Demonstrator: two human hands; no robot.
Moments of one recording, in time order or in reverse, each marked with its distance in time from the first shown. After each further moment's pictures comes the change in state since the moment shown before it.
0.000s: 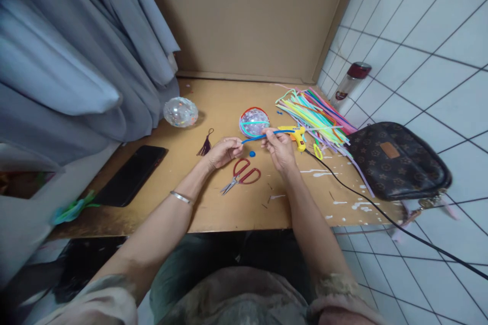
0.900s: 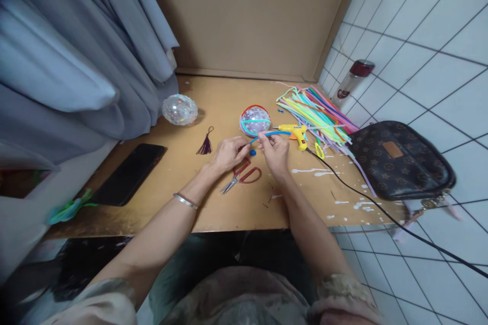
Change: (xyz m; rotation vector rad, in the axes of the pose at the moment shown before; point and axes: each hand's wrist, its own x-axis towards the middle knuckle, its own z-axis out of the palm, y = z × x) left_hand -0.010 -0.001 0.017 1.133 0.174 0.426; right_hand -0.013 0.010 0.018 -0.377 0.205 -0.192
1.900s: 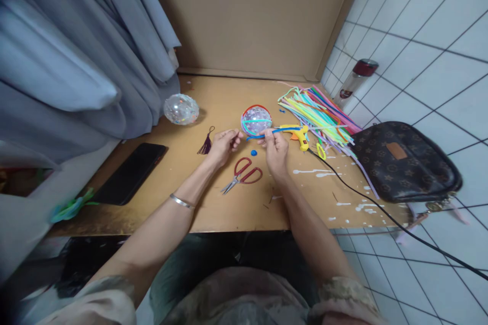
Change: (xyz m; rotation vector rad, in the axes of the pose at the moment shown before) left_hand 0.012 -0.007 -0.001 -0.975 0.249 -0.557; right_hand -0.005 -0.002 0.002 -0.024 -0.015 -0.110
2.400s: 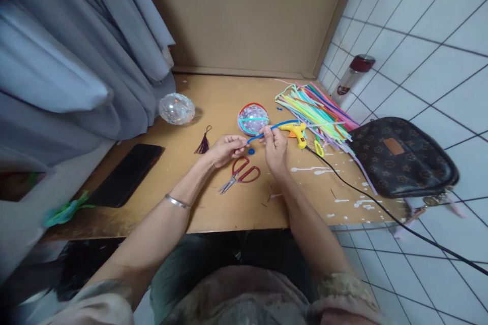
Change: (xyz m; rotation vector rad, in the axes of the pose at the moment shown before) left_hand -0.007 0.003 0.000 -0.018 -0.400 -0.166; right_hand 0.007 0.004 -0.005 -0.019 0.018 -0.030
